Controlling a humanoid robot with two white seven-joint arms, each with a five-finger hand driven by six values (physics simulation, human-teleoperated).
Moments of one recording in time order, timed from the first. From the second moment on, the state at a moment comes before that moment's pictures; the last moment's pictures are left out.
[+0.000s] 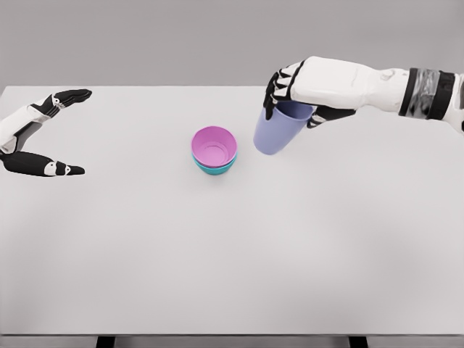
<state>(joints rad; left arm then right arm) -0.22 0.80 -0.16 -1.45 0.47 -0.61 -0.61 -0.83 -0.68 0.58 -1.57 0.25 -0.61 0.61</state>
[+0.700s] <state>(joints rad) -0.22 0.80 -0.16 -1.45 0.47 -0.61 -0.61 -0.88 -0.48 0.60 -1.46 0.31 -0.61 0.61</state>
